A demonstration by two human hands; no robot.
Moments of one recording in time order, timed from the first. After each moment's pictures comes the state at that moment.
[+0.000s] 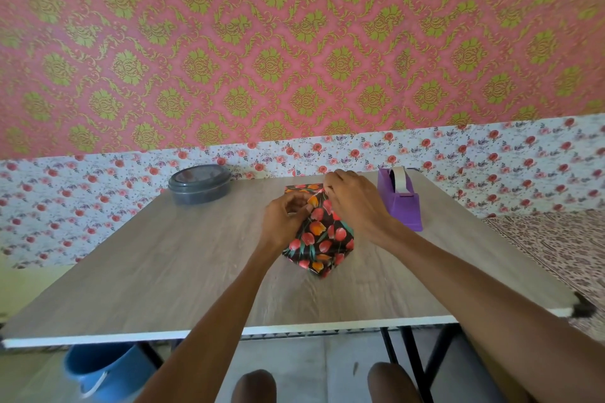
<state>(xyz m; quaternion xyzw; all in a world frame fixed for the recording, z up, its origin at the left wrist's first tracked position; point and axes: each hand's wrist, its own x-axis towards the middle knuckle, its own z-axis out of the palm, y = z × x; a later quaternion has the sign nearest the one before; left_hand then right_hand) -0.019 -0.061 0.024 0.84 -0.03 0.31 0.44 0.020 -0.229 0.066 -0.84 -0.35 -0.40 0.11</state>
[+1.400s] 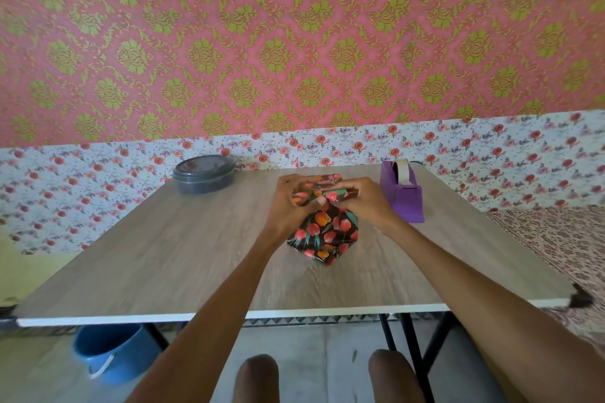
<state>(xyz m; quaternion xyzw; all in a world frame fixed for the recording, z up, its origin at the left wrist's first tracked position) -0.031 -0.067 0.033 0.79 -0.07 0.25 0.56 0.037 -0.241 0.041 -0.81 -0.26 -0.06 0.51</state>
